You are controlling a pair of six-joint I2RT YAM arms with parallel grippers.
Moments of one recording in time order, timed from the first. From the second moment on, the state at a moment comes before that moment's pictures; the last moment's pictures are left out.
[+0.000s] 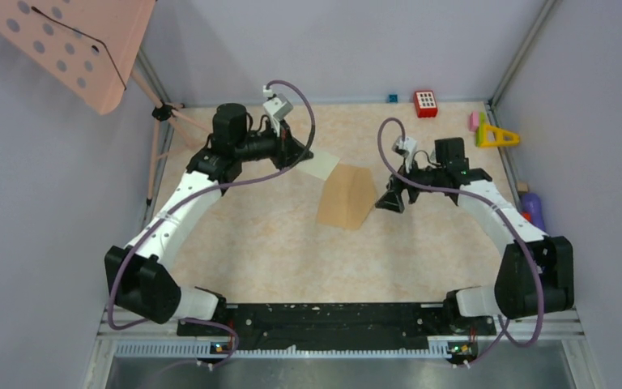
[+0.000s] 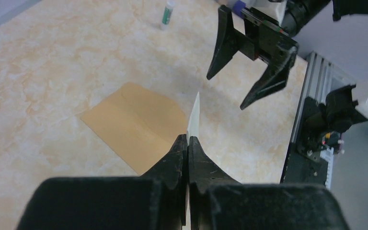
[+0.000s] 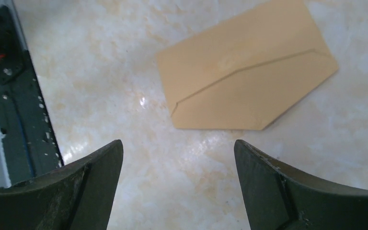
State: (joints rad) left arm -0.36 1.37 1.26 -0.26 0.80 -0.01; right arm 0.16 1.39 0.94 -0.49 -0.86 -0.46
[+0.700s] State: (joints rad) left arm -0.31 1.43 0.83 0.88 0.79 -1.08; right arm 0.25 1.39 0.70 0.99 -0.91 0.84
